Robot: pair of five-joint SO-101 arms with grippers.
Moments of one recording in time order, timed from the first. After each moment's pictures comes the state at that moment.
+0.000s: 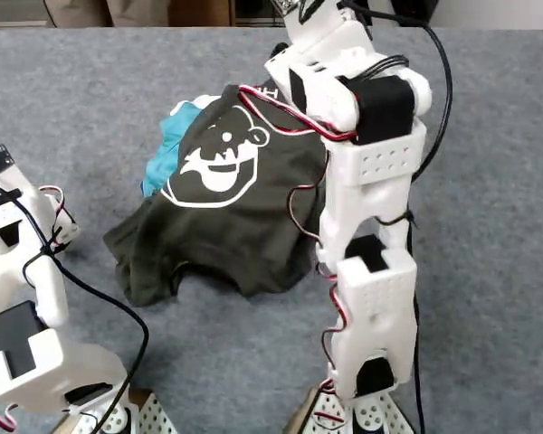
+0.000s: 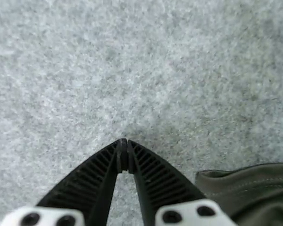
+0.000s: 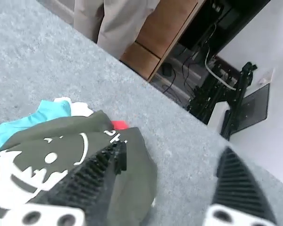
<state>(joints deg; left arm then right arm) -31.4 -0.4 33.3 50.2 1.7 -18.9 30.5 -88.1 101.5 16.2</state>
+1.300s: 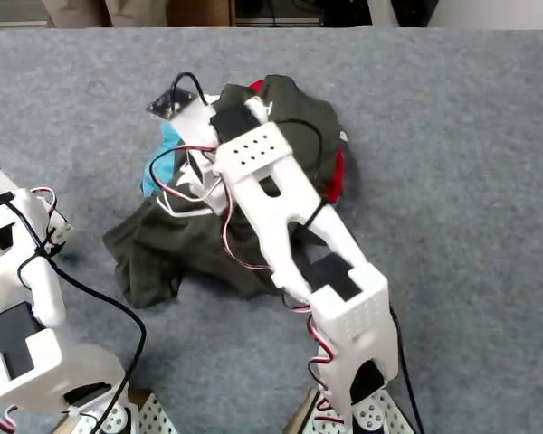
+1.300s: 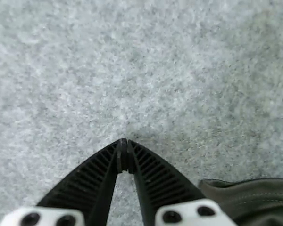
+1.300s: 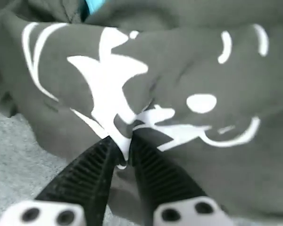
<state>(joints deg) -33.4 -0.4 33.3 50.2 6.5 -35.5 26.6 -30.0 94.6 8.5</state>
